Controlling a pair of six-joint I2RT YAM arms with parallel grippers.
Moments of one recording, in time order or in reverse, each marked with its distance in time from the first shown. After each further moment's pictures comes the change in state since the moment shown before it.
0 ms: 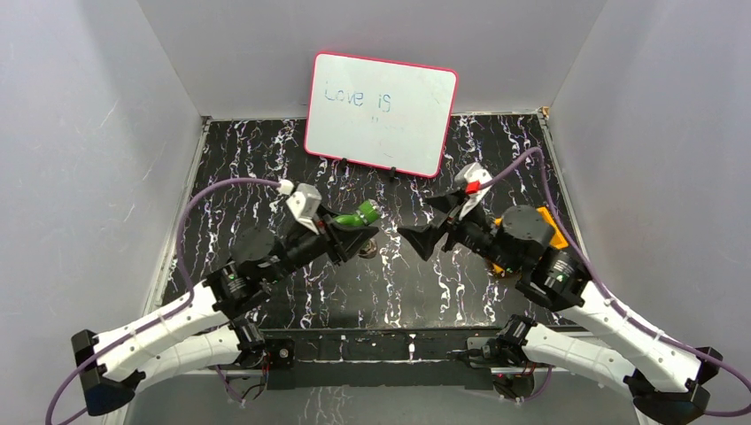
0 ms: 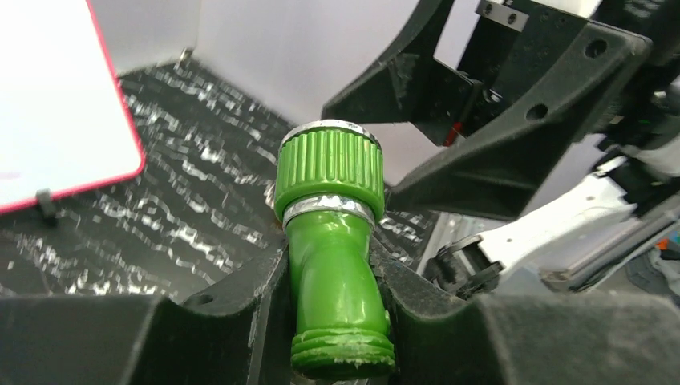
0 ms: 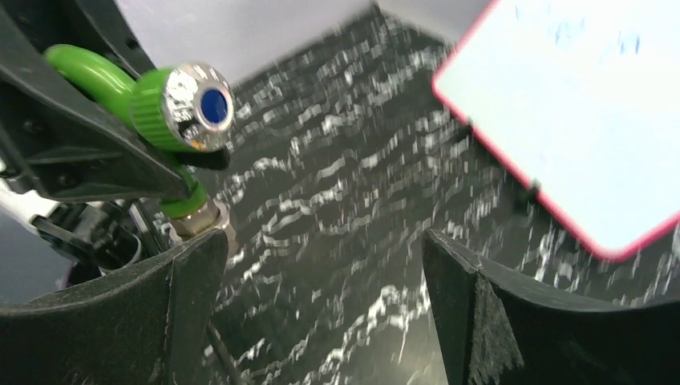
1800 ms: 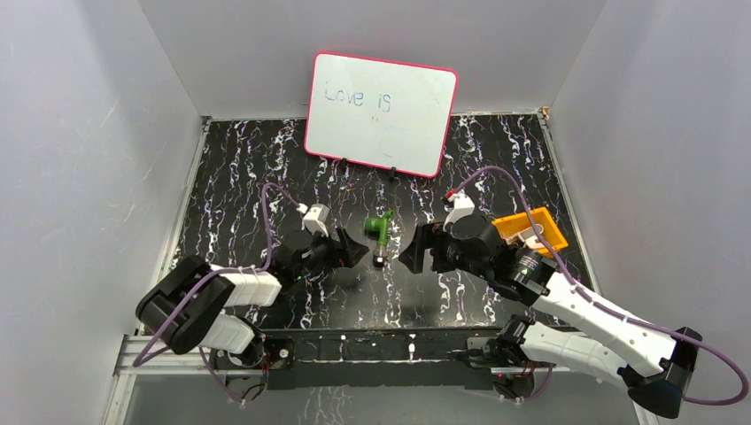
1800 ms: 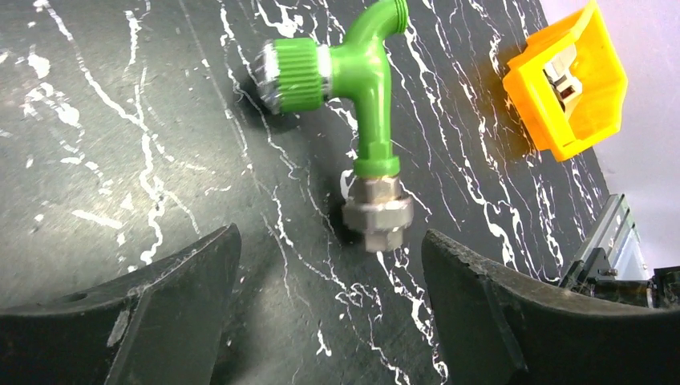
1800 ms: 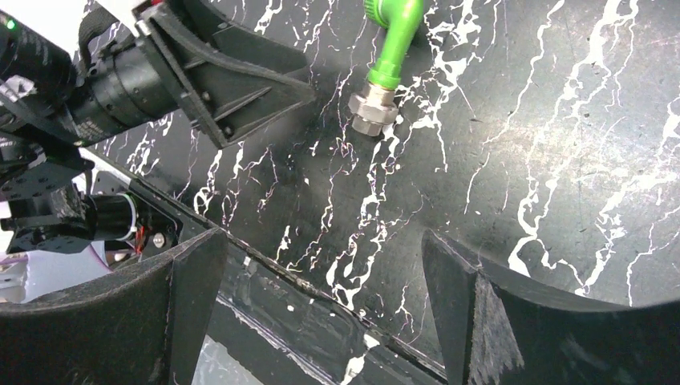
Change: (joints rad) left arm 0.371 0.674 -0.456 0.616 0.119 -0.271; right arm 0.000 0.096 -0.176 -0.319 0.140 0.560
